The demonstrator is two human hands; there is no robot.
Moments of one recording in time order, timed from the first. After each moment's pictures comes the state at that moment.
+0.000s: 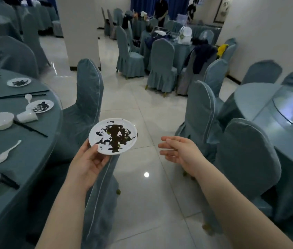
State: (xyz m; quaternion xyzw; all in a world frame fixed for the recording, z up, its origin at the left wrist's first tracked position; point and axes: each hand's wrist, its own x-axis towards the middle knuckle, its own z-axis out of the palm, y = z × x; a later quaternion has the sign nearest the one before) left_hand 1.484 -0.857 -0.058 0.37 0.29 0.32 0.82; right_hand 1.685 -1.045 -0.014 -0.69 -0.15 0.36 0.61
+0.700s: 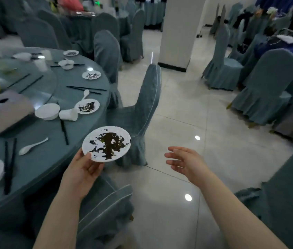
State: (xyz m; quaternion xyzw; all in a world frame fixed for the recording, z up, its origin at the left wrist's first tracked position) left_hand 1.636 -0.723 -0.083 0.20 0.47 0.53 0.68; right_hand 1.939 -0.765 -0.062 -0.63 -0.26 0.57 0.46
